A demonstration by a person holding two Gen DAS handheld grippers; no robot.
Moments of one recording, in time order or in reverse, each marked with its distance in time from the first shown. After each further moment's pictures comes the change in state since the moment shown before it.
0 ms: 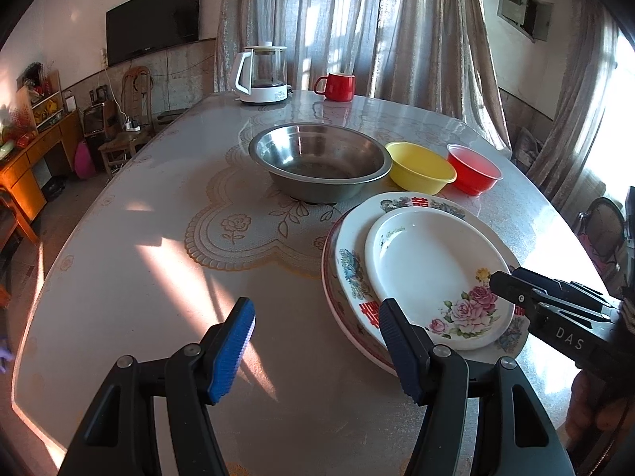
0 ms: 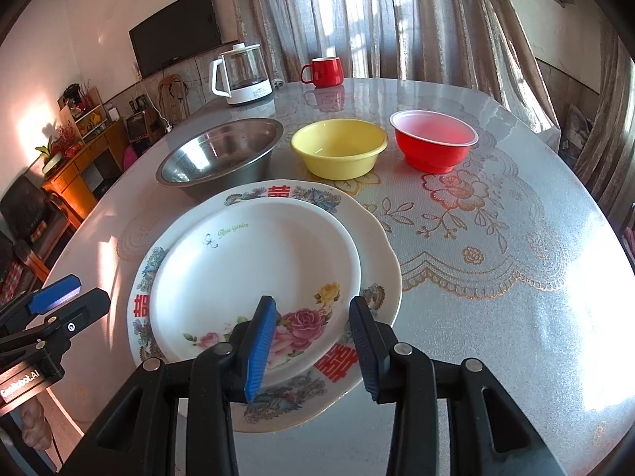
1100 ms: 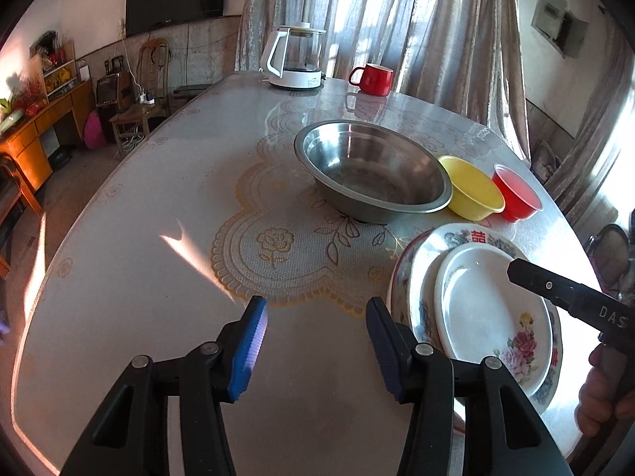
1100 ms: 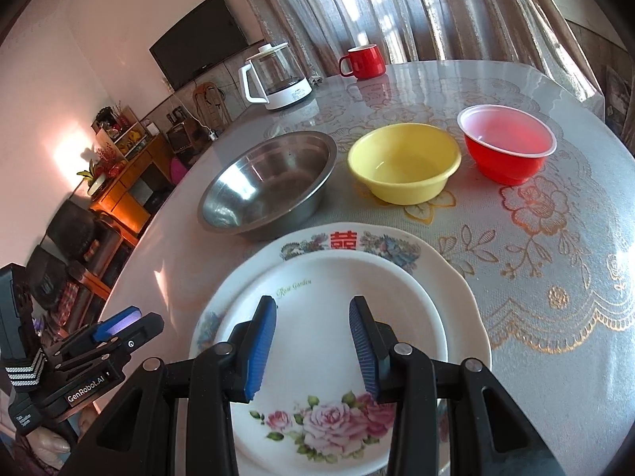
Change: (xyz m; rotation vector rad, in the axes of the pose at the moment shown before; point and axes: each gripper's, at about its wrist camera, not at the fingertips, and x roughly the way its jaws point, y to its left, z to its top) left arm 0.038 0.047 0.037 -0.100 0.064 0.008; right arm 0.042 0.009 0.053 0.086 0.046 0.237
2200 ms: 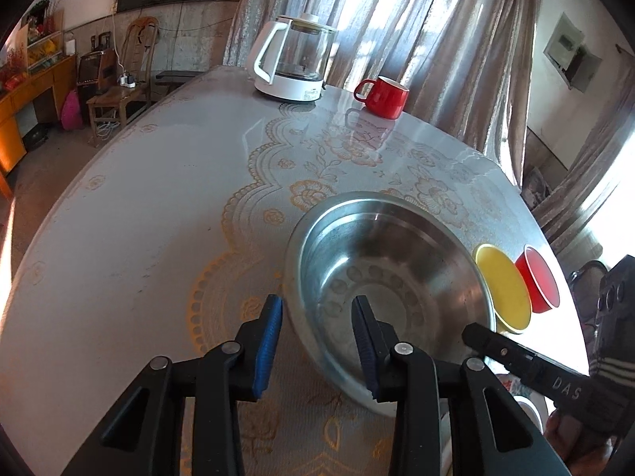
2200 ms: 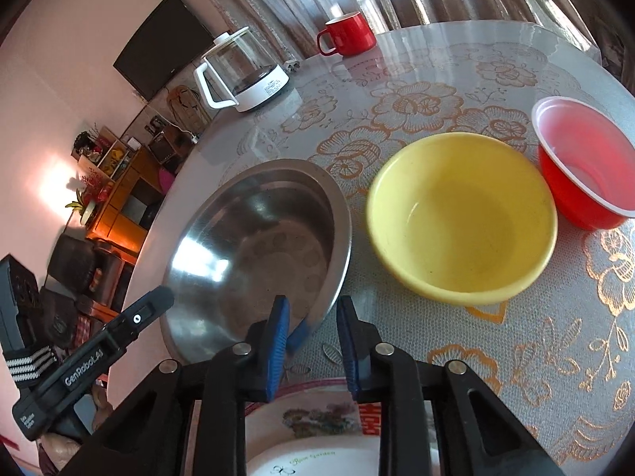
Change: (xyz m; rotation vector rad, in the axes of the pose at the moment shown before) left arm 0.097 0.020 0.114 -0.078 0.018 -0.109; right arm 0.097 -0.006 0.083 0.135 0.087 0.010
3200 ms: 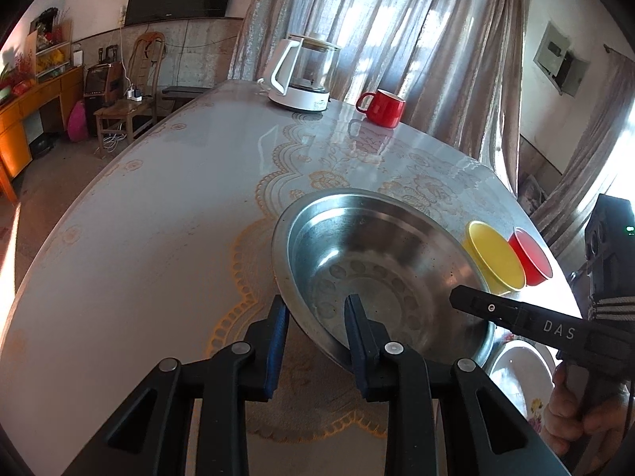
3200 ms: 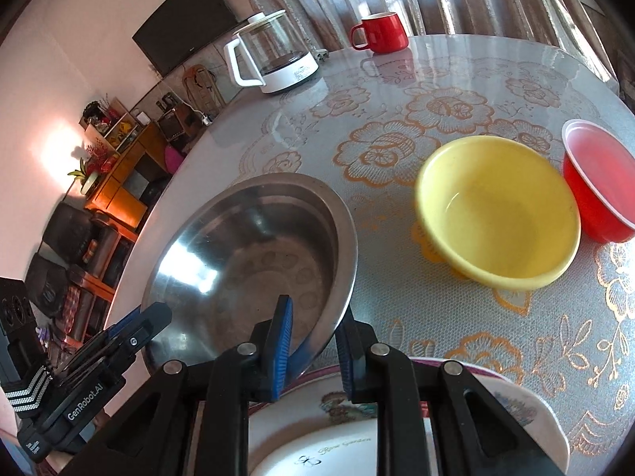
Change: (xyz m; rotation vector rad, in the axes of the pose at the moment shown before) left arm -0.047 0.023 -0.053 0.005 -0.075 0.004; right arm 0.009 0.031 -0.010 -0.110 0.030 -0.007
